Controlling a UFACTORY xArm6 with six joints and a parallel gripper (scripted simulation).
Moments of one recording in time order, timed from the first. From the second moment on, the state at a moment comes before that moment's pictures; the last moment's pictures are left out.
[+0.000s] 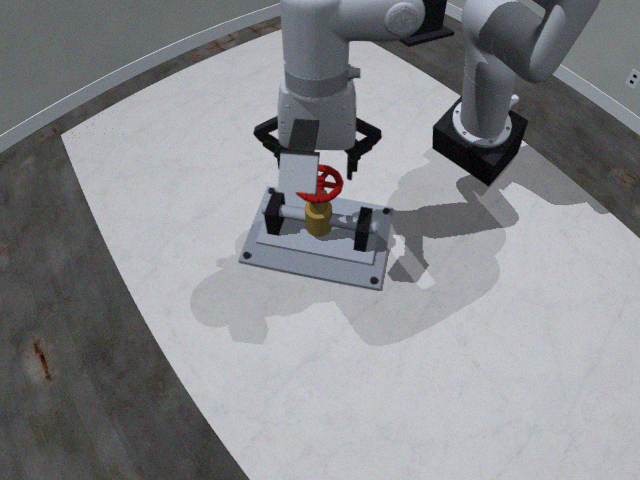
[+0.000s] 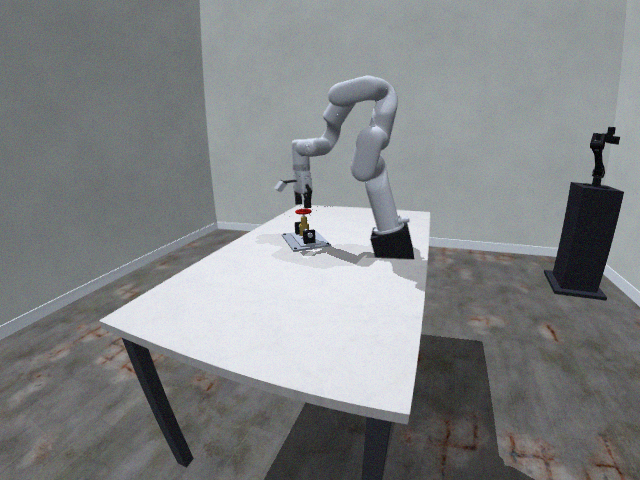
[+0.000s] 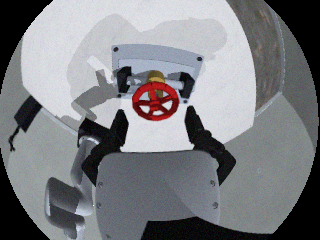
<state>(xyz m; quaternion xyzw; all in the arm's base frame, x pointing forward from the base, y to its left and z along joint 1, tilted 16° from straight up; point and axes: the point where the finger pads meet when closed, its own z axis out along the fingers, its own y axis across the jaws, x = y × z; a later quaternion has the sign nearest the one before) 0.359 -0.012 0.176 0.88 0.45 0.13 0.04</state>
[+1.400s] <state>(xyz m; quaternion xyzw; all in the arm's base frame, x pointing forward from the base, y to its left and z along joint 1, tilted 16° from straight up) 0.364 -0.011 0.158 0.88 0.45 0.13 0.04</state>
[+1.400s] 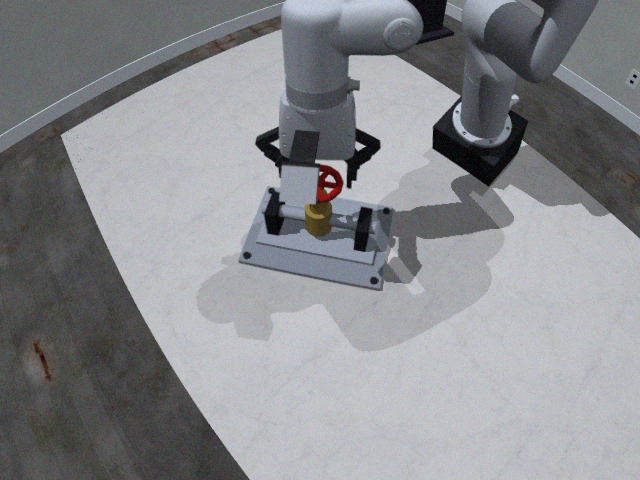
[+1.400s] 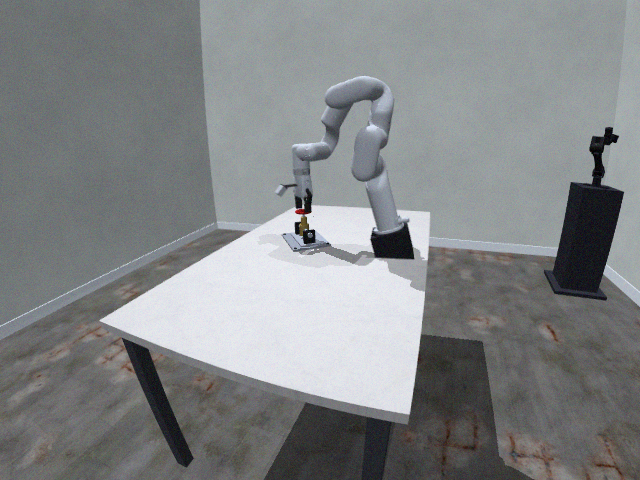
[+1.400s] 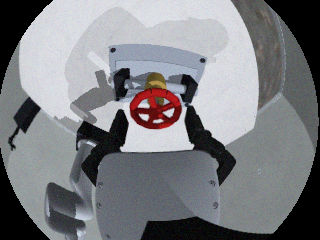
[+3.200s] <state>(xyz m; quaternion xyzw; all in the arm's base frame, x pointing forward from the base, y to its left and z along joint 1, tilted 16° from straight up) 0.369 -0.010 0.140 0.88 0.45 0.13 0.04</state>
